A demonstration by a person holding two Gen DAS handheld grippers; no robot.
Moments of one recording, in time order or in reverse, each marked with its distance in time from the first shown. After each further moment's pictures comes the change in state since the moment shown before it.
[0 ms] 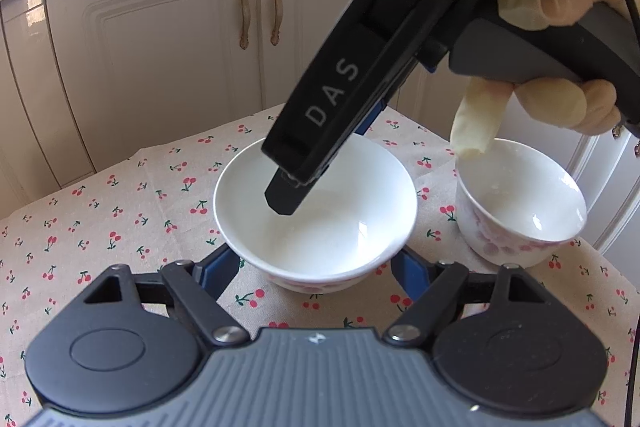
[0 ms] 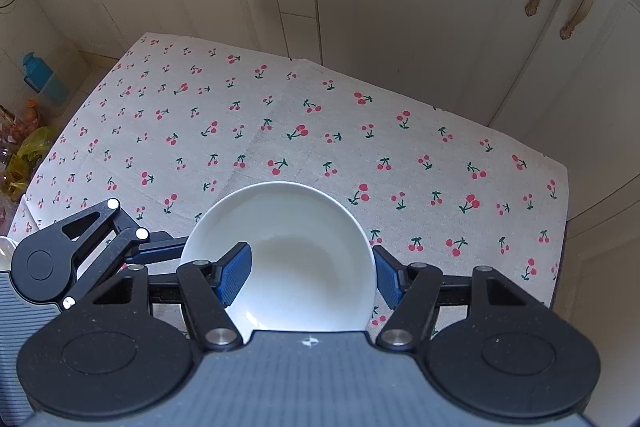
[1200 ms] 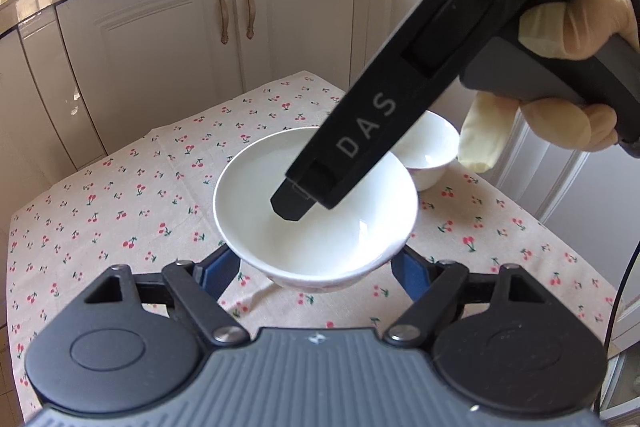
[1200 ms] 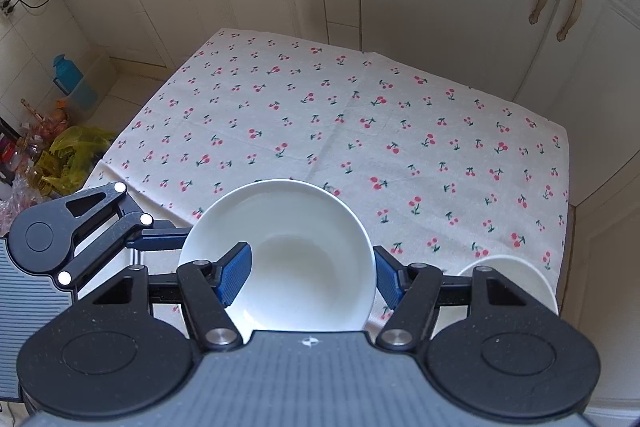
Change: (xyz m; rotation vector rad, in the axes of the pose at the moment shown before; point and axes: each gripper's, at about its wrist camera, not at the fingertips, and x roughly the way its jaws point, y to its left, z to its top) left arm -0.120 -0.038 -0.024 0.047 0.075 -0.031; right arm -0.080 0.079 -0.072 -0.006 -0.053 0.031
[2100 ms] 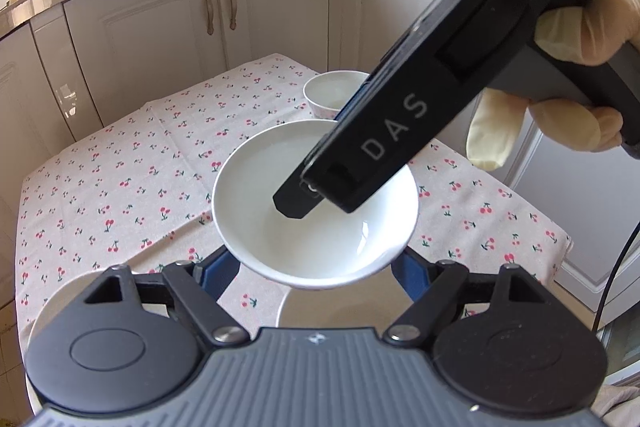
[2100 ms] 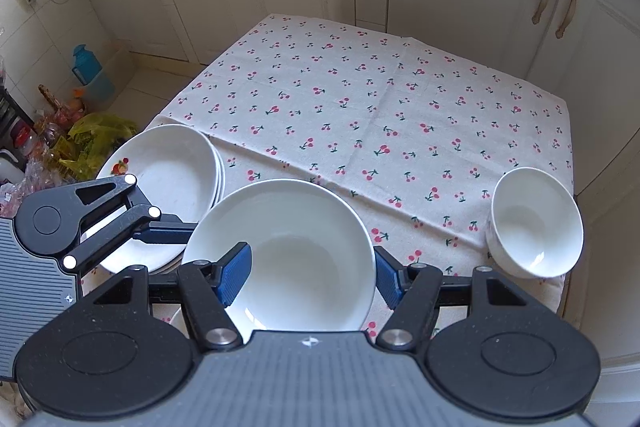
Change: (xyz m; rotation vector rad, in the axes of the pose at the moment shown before) left arm -0.067 -0.047 -0.057 0.018 0.013 -0.009; right arm -0.044 0.069 -0.075 -0.031 -0.040 -0.001
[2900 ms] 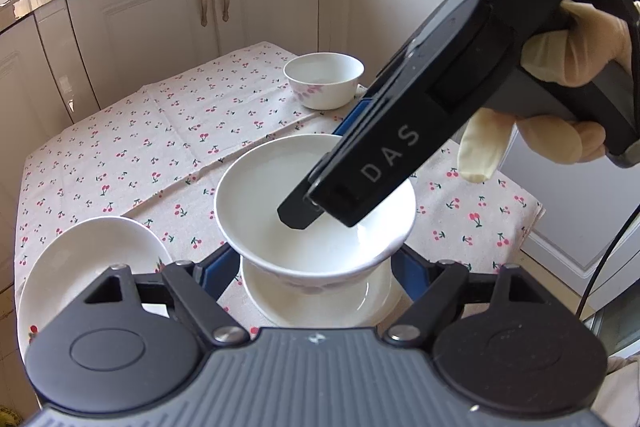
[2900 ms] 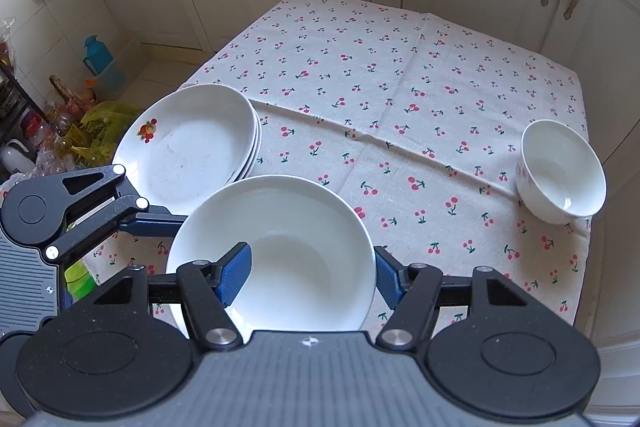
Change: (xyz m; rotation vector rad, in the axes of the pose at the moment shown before) left arm -0.027 -0.020 -0.033 -0.002 0.011 -0.014; right arm -0.001 0.026 -0.040 0.002 0.019 0.024
